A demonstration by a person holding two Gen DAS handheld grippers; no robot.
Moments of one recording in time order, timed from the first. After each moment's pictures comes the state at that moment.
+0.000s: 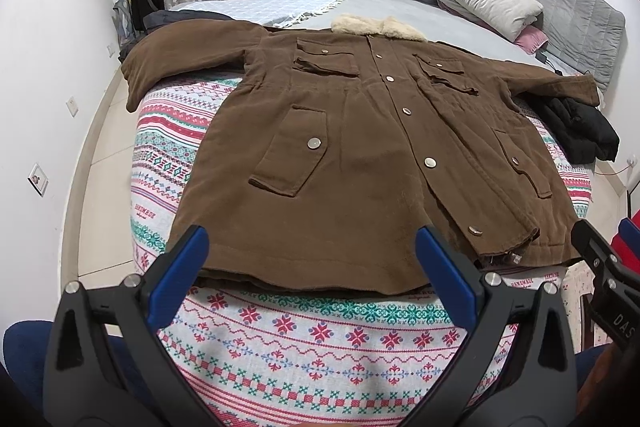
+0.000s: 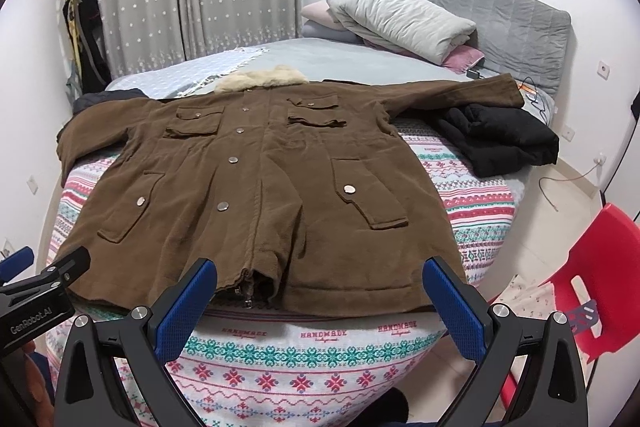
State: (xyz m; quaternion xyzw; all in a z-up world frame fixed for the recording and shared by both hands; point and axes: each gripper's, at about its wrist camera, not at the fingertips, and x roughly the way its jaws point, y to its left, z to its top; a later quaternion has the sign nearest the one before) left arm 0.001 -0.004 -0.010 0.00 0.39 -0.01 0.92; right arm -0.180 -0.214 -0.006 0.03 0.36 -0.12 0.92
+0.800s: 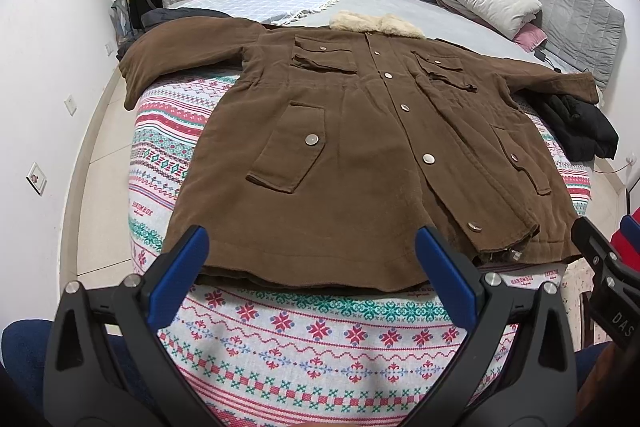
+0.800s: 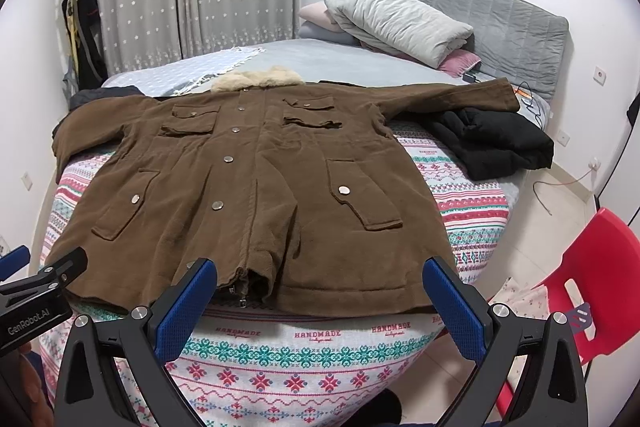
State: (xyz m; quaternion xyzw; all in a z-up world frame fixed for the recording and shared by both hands) left arm 0.000 -0.008 -0.012 0.01 0.39 -0.01 0.92; right arm -0.180 -0.212 -0.007 0.02 0.36 -0.13 0.92
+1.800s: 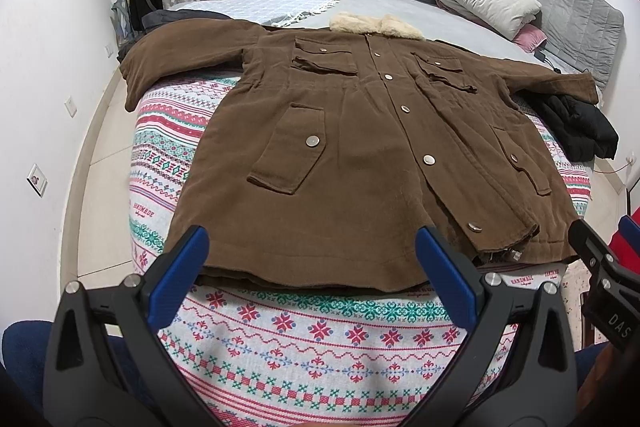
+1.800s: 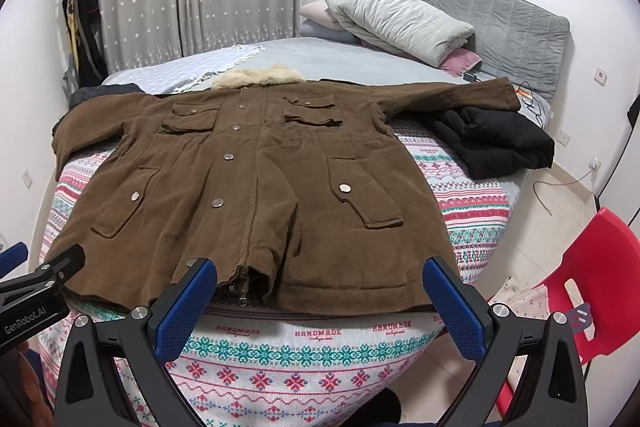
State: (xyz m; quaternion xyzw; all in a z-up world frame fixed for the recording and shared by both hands) left arm 0.000 -0.006 -0.010 0.01 0.41 -0.01 0.91; right arm -0.181 -0.211 -0.009 0.02 0.36 -0.13 0.92
